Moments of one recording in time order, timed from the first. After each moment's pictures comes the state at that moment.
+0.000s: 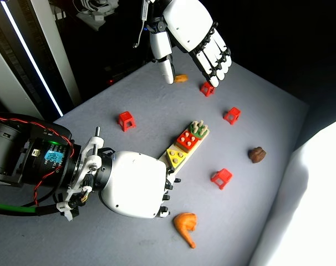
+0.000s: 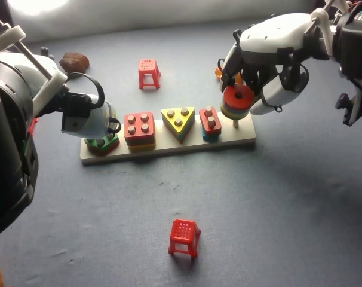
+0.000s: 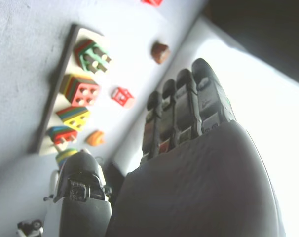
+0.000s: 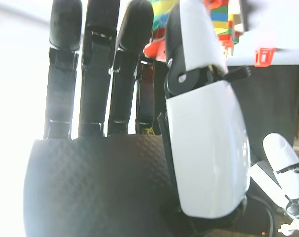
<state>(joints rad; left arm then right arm) 0.13 -0.98 0.55 1.14 1.48 -0.31 -0.25 -1.27 1.35 0.19 0.02 -1.05</state>
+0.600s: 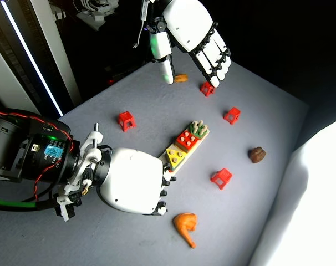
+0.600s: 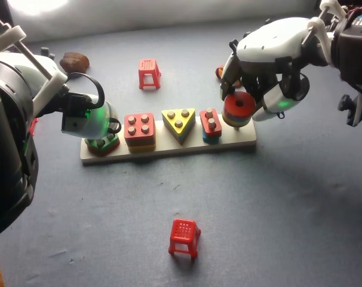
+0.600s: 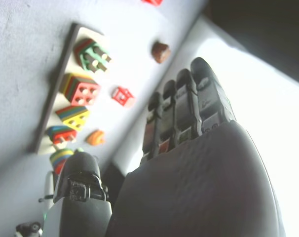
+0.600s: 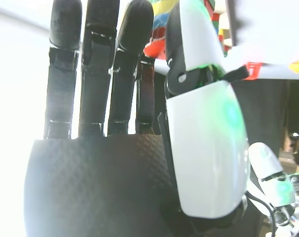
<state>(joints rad) 0.13 -0.98 0.55 1.14 1.49 -0.31 -0.25 -1.26 1.33 0.19 0.01 -1.15</state>
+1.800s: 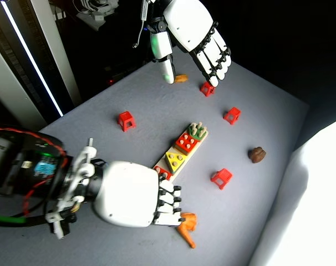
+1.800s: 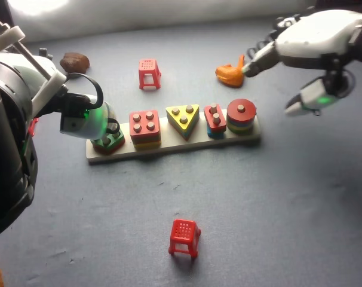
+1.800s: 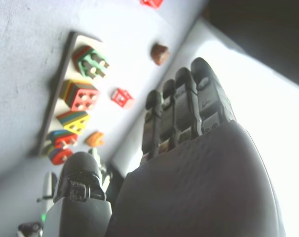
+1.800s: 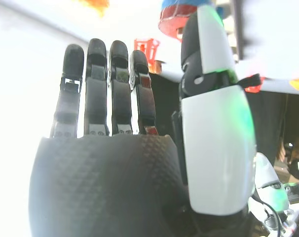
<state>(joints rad) 0.13 -0.98 0.55 1.14 1.50 -0.31 -0.28 -1.10 1.24 0.19 0.05 -1.17</state>
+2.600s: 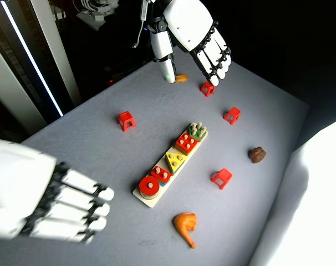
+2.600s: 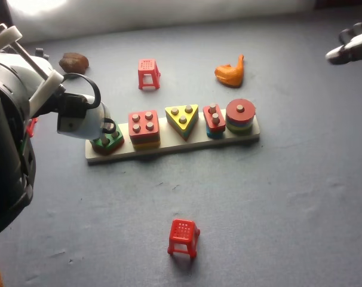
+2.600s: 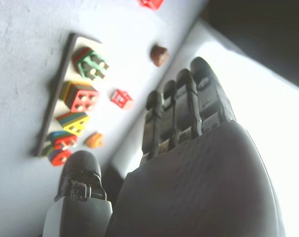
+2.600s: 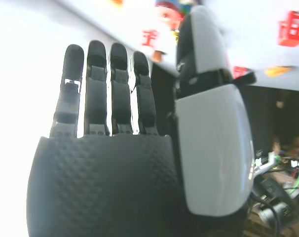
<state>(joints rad) 0.13 -0.97 0.55 1.14 1.50 -0.31 -0.21 -0.64 0.87 0.19 -0.01 -1.22</state>
